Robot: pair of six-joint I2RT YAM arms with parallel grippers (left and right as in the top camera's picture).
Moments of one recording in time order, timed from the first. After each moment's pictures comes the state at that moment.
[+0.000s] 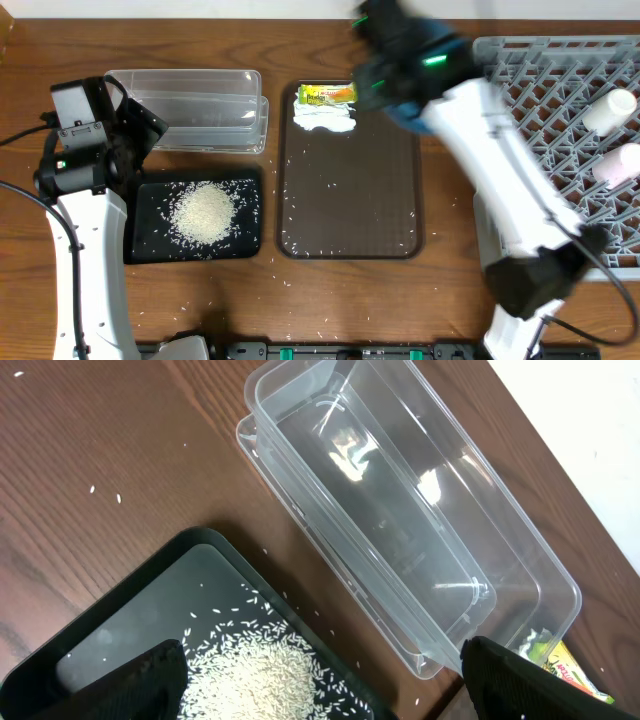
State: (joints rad) left arm 0.24 1.34 1.28 -0.87 -0.09 -0.67; right arm 0.42 1.92 2.13 -1.19 0.03 0.21
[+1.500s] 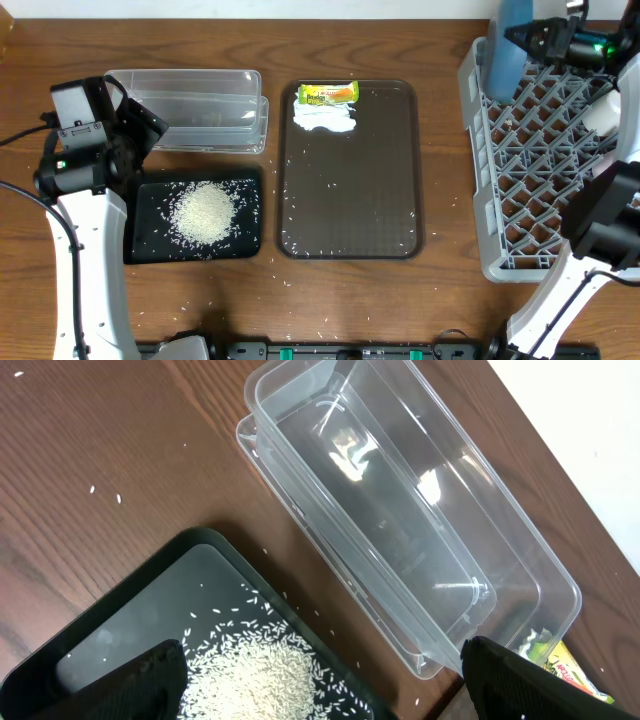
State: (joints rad) left arm 0.24 1.34 1.28 -0.87 -0.09 -0.67; right arm -0.34 2.22 2.14 -0.98 -1.29 0.04
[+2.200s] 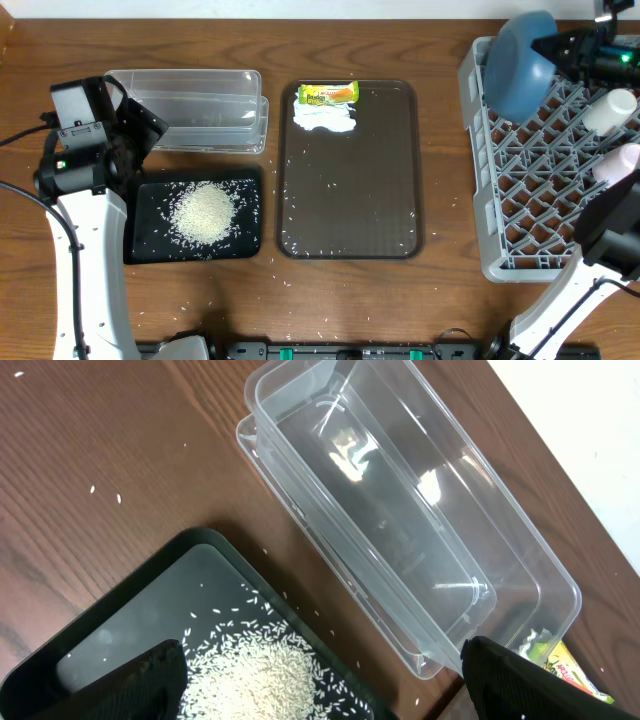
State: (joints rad) left arm 0.24 1.34 1.28 -0.87 -0.09 -0.67; right arm -0.44 2.18 2.14 -1.12 -1.09 0.04
